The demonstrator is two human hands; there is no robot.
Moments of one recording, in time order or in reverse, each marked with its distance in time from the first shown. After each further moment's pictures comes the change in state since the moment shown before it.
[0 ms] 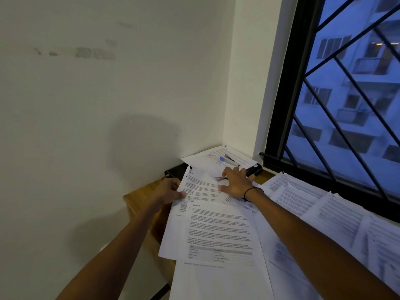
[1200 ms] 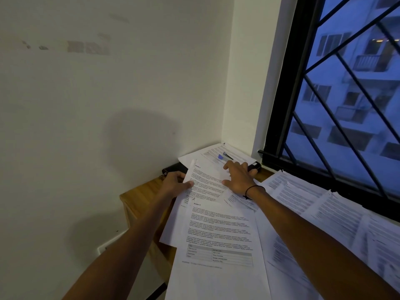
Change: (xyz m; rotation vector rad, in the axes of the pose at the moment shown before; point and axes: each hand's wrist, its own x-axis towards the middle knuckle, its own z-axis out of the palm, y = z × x) left_hand 0.027 0.009 0.025 -0.158 0.114 0.029; right_hand 0.013 0.016 0.005 0.103 0.160 -0.043
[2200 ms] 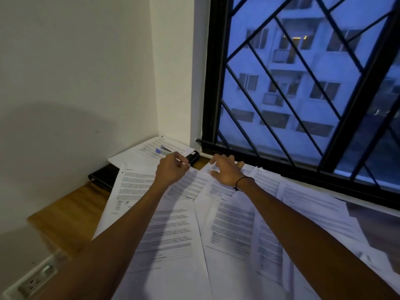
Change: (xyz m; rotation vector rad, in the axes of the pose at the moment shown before) left_hand 0.012 0.094 0.162 0.241 -0.071 0.343; right_hand -0.075 0.126 -0.067 0.007 0.103 0.165
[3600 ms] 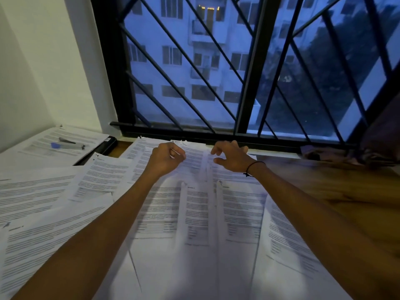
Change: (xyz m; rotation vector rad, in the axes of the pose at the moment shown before) left_hand -0.038 0.114 0.165 -0.131 -0.378 0.195; right_hand -0.152 0.170 -0.104 -0.098 0.065 0.238
